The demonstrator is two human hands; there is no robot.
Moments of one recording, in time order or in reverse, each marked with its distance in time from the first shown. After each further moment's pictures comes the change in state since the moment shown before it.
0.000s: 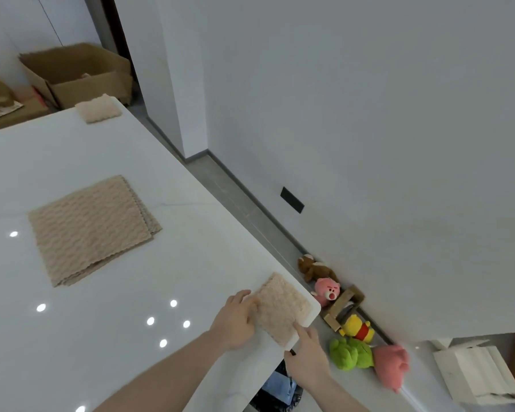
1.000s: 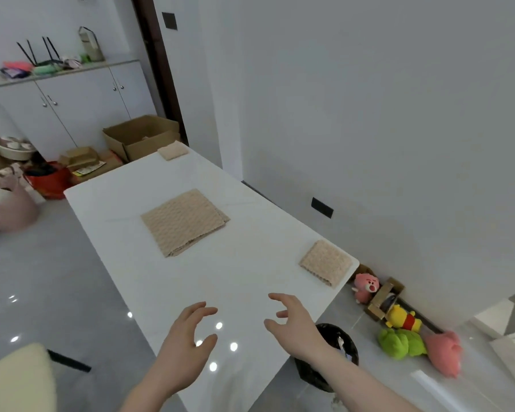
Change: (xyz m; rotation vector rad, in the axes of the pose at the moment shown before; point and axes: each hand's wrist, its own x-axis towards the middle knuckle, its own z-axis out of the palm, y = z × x) left_hand -0.413 -0.089 -0.056 -0.217 0.450 -0.064; right_hand -0.267 -0.115 0.096 0.421 0.009 -0.439
